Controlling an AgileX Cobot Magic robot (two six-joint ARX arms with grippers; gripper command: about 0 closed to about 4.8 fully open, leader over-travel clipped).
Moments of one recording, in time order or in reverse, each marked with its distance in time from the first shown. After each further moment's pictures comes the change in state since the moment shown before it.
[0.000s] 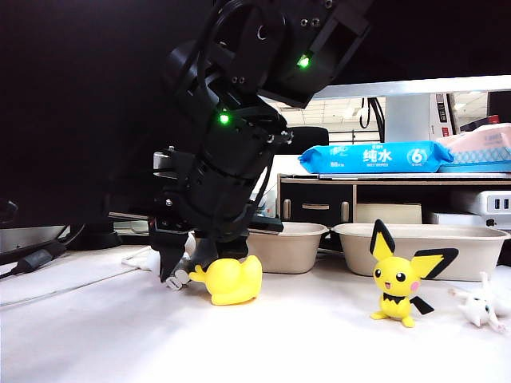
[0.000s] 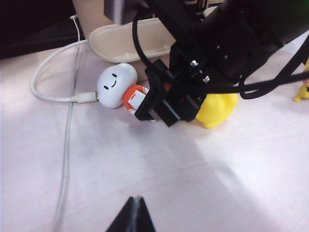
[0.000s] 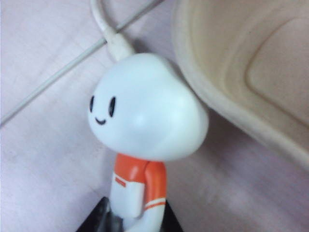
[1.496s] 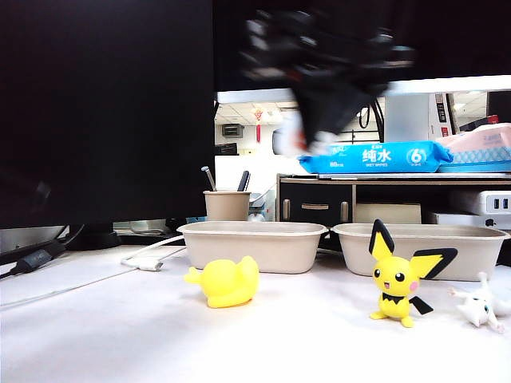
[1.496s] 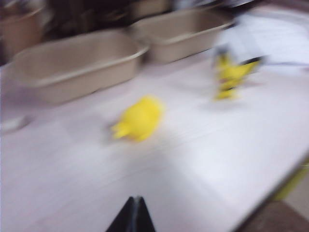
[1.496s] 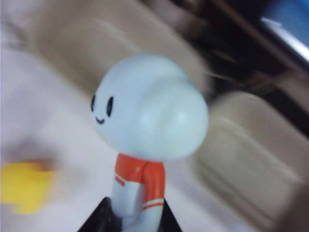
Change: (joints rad) left arm -0.226 -0.053 0.000 -0.003 0.000 0.000; right arm -0.104 -0.493 -0.003 -0.612 0.246 -0.230
